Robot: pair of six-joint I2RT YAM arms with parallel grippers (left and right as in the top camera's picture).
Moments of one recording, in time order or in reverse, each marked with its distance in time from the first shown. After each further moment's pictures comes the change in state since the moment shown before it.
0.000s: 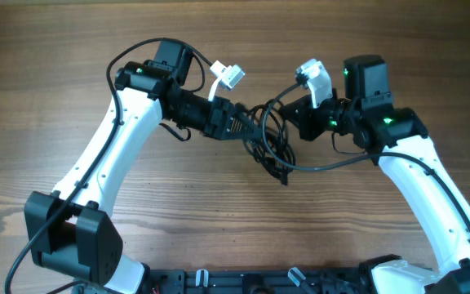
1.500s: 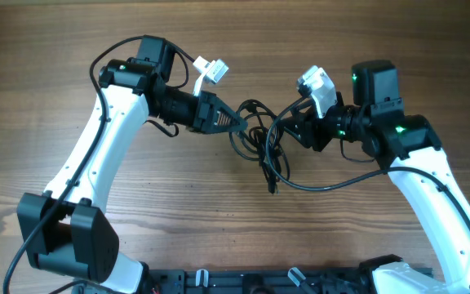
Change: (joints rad) left arm 0.082 0.000 0.000 -0.015 -0.050 0.000; right arm -0.007 -0.079 0.005 -0.104 -0.077 -0.196
